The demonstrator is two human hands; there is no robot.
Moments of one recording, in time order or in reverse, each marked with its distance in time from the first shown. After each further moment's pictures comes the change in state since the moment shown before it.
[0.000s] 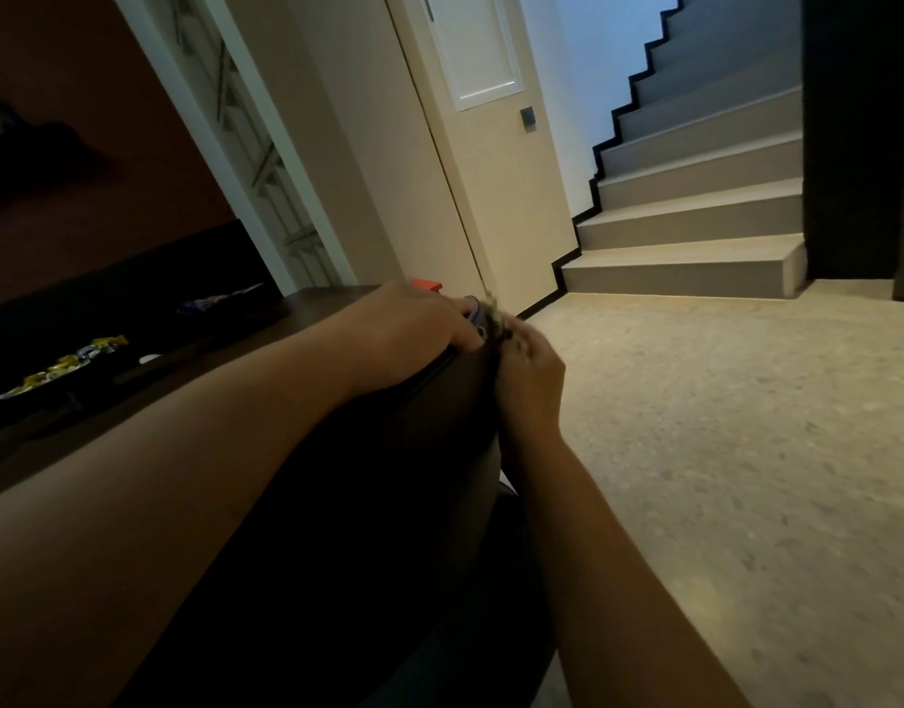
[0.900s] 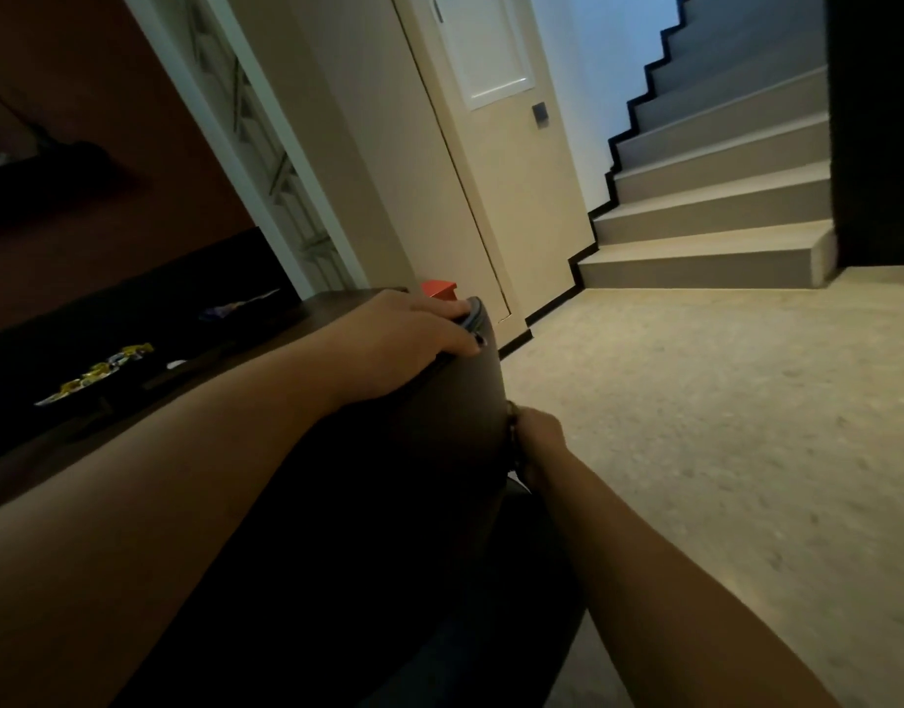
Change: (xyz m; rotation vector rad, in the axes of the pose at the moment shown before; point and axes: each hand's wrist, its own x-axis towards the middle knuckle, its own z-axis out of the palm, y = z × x) left_hand -0.009 0.008 -0.005 -0.091 -0.143 -0.165; right_hand 0.027 0.081 -0.016 -0.087 -0.098 0.631
